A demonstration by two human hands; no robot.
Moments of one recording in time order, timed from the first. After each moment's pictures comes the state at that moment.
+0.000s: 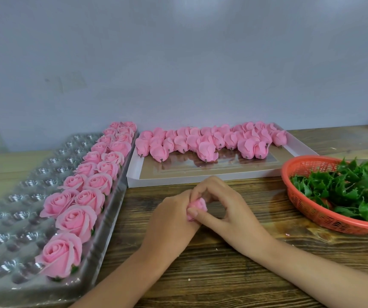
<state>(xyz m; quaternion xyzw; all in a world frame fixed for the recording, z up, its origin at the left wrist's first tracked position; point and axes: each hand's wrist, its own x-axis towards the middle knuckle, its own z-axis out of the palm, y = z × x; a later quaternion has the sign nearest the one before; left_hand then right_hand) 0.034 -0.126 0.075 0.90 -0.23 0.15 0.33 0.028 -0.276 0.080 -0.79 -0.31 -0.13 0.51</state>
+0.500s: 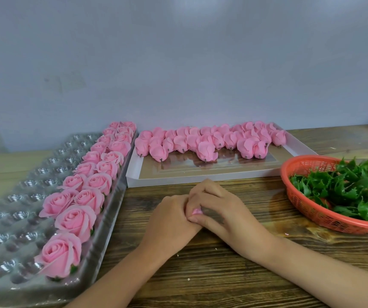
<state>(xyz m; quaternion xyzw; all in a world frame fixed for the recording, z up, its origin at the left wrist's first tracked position) 0.037 -0.124 0.075 0.90 -0.21 0.09 0.38 0.027 -0.281 0.084 -0.82 -0.39 -0.14 0.40</state>
